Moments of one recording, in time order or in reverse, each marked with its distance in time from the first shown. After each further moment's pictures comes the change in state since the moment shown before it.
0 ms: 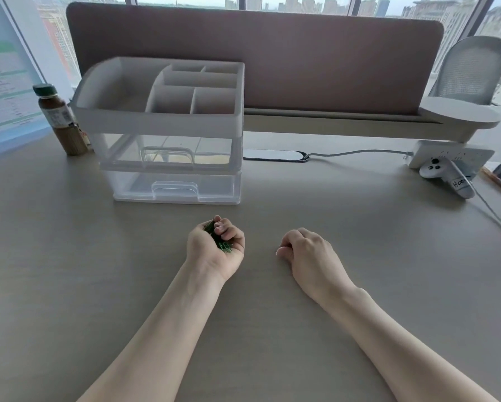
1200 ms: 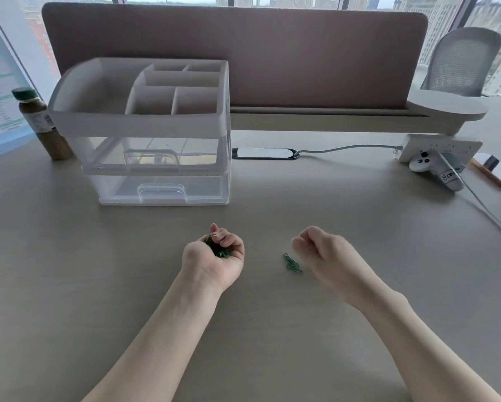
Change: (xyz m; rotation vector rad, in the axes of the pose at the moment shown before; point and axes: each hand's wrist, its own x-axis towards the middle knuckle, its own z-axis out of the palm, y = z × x) left_hand -0.012 -0.020 0.002 -0.068 0.164 -0.034; right_hand -0.016 0.029 -0.039 0.264 -0.149 0.217
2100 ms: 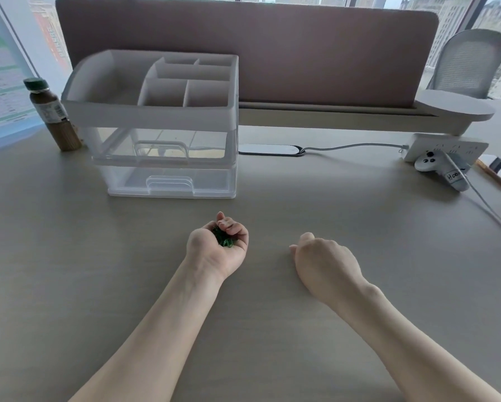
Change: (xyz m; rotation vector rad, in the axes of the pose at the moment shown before) left_hand 0.001 0.008 0.001 0.044 -0.043 -0.027; right_hand -0.001 -0.027 0.026 -0.594 -0.006 0.076
